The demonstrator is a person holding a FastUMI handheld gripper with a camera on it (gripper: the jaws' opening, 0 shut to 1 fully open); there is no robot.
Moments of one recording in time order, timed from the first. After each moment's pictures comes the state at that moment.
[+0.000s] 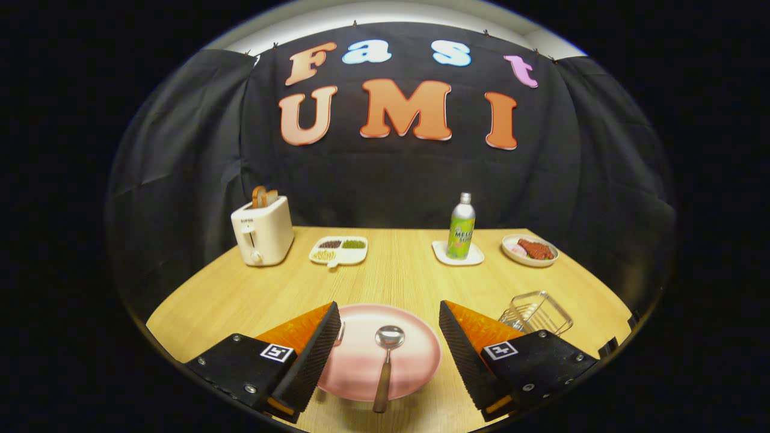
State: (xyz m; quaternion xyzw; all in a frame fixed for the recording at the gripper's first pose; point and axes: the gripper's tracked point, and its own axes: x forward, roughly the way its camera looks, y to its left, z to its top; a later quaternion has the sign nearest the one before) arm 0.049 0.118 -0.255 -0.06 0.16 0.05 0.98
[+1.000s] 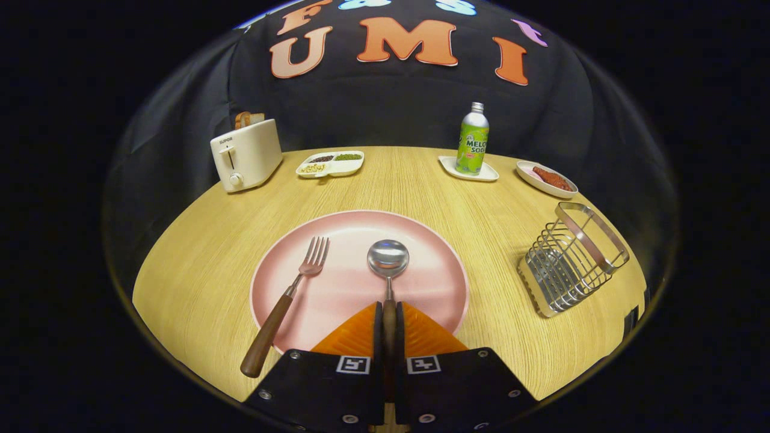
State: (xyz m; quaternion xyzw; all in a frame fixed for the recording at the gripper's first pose) arm 0.040 0.096 -0.343 -0.06 0.30 0.04 0.95
